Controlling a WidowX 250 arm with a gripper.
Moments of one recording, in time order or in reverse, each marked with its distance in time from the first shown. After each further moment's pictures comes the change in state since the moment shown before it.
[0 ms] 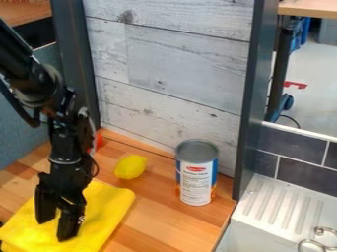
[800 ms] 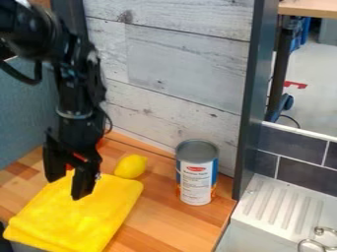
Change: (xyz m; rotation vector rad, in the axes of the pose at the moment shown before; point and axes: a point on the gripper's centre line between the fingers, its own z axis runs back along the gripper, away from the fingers) arm -0.004 -0.020 0.081 0.071 -0.104 0.069
